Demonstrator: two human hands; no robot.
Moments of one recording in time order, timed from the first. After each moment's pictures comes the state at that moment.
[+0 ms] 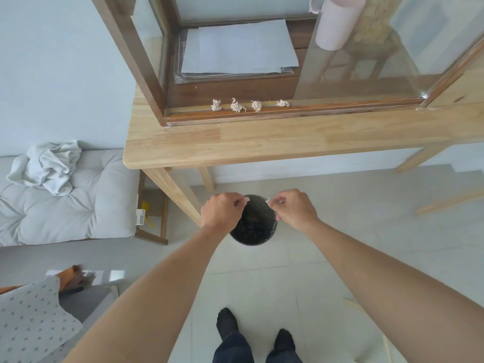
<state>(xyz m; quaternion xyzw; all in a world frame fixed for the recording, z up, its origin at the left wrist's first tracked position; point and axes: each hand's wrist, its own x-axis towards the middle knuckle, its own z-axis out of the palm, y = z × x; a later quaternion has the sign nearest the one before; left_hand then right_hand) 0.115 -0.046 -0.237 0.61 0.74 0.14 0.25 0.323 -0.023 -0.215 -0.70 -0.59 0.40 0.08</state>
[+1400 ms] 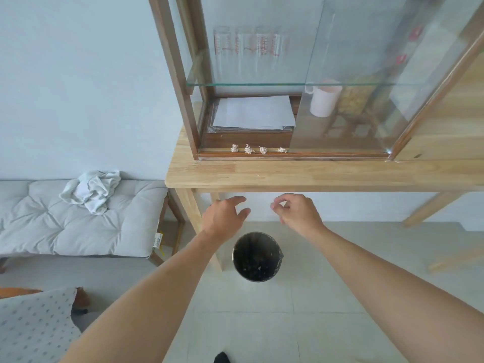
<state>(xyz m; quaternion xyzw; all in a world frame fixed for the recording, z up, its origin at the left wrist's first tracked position) 0.115 -0.081 -0.106 0.63 0.72 0.20 0.17 0.328 -0.029 -0.110 -0.63 -0.67 0.34 0.19</state>
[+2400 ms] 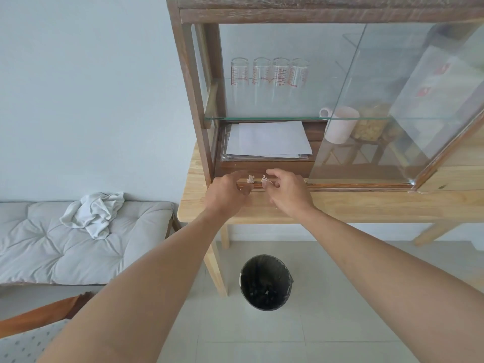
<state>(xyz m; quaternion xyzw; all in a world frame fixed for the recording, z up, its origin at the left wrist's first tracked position) 0.056 0.029 -0.039 0.62 0.71 0.31 0.14 0.234 0.067 -0.042 -0.59 -0.71 0.27 0.27</state>
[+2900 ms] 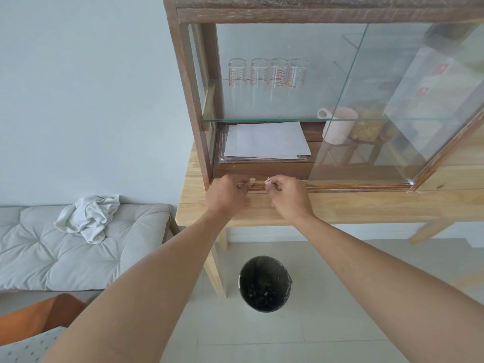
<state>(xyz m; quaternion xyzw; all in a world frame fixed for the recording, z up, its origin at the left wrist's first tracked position) 0.057 0.041 -0.047 0.59 0.72 0.32 0.16 0.233 0.064 -0.055 -0.61 -0.67 0.28 0.32</state>
